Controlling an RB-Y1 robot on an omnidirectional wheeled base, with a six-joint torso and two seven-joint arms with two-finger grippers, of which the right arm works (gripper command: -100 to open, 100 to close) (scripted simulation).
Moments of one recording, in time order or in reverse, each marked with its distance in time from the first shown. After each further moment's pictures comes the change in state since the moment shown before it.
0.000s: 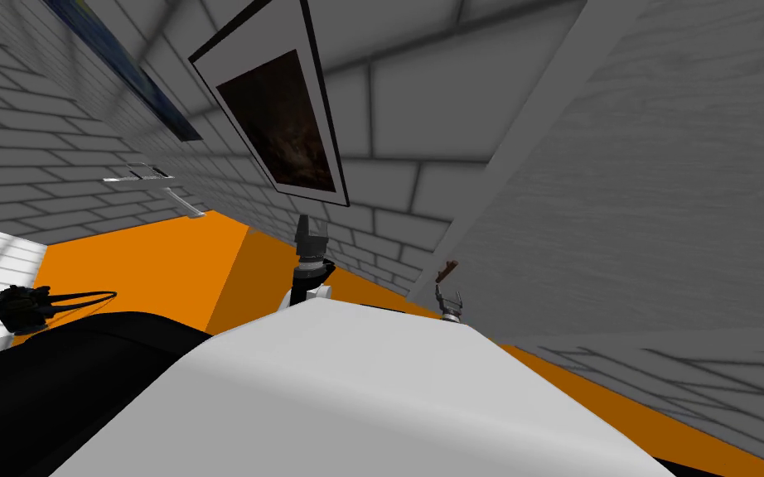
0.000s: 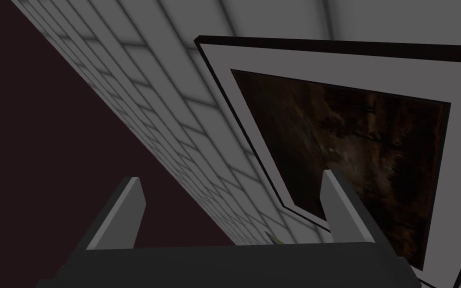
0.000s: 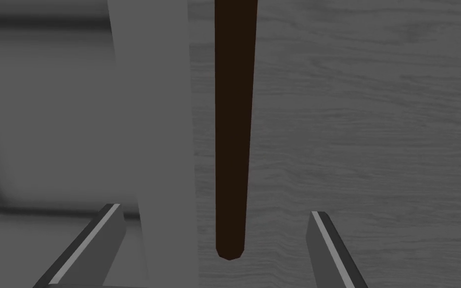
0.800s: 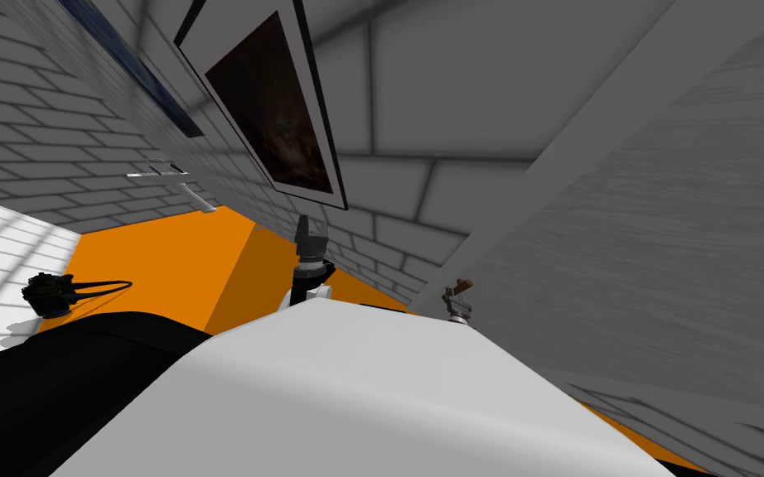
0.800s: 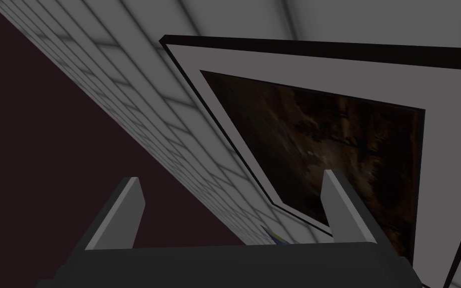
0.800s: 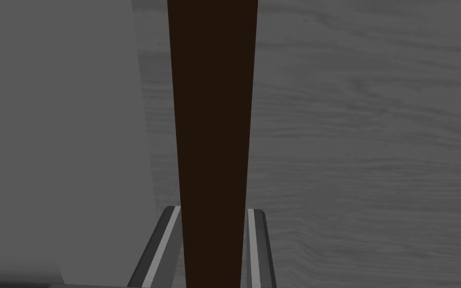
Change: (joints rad) arm -0.016 -0.031 -0.043 0.068 -0.020 -0.014 -0.062
